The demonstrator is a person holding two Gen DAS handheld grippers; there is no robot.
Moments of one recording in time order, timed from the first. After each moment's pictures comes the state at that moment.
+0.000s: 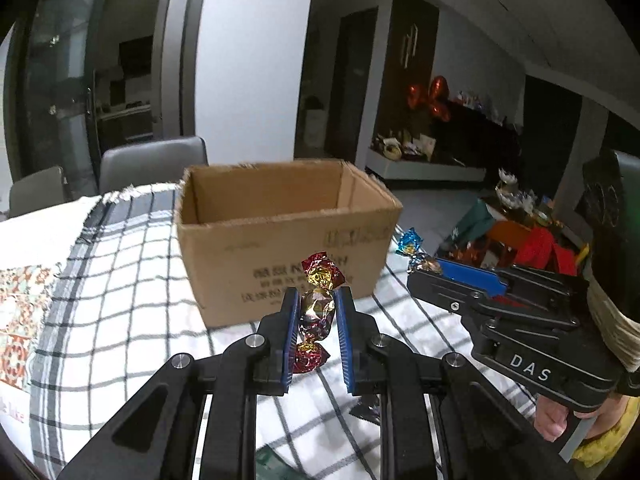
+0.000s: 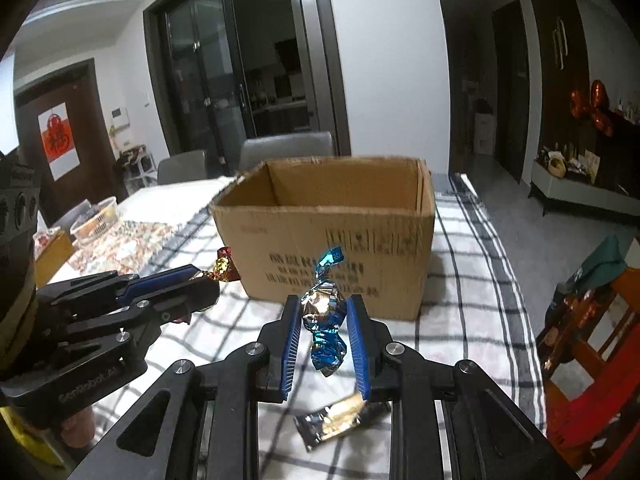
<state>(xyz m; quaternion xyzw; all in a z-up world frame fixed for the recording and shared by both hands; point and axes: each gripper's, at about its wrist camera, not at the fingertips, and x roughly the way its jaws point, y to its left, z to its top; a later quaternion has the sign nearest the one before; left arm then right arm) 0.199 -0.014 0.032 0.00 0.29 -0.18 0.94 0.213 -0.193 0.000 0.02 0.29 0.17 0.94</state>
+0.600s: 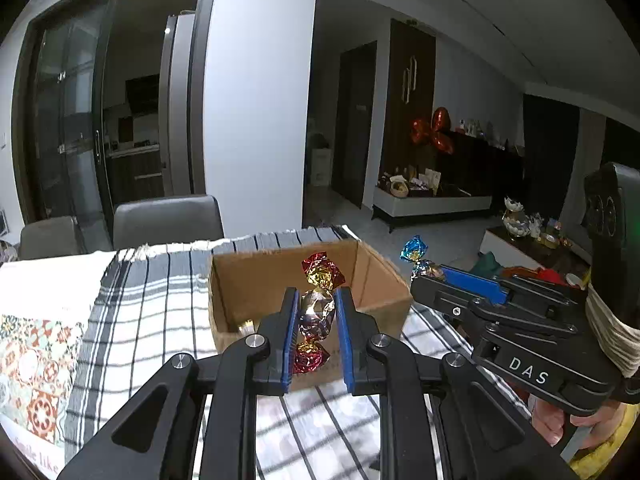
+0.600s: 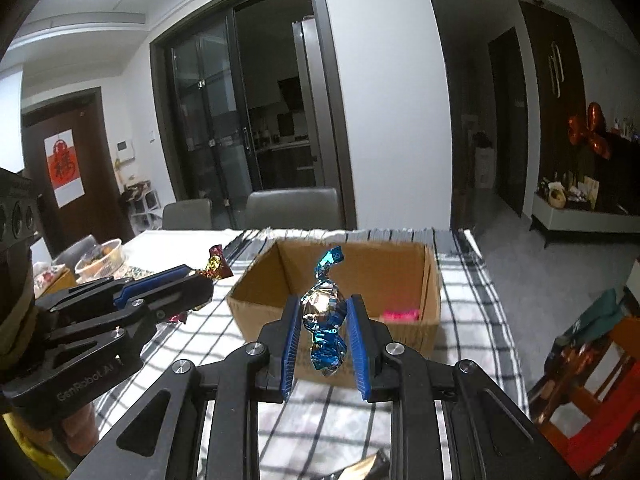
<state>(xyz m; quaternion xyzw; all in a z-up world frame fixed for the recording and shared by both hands) 0.227 -0.006 0.092 0.01 0.23 -0.17 0.96 0.240 -0.184 0.058 0.02 0.22 0.17 0.96</state>
